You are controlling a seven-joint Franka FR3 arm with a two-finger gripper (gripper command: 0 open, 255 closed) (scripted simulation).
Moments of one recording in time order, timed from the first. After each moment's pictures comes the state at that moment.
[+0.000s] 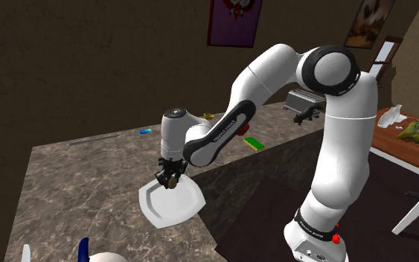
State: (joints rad) arm -0.21 0.30 0.58 -2.24 -0.42 2.54 0.86
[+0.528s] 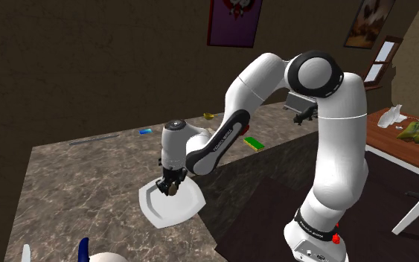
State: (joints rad) arm -0.16 0.40 0.51 -2.24 -0.53 2.61 0.94
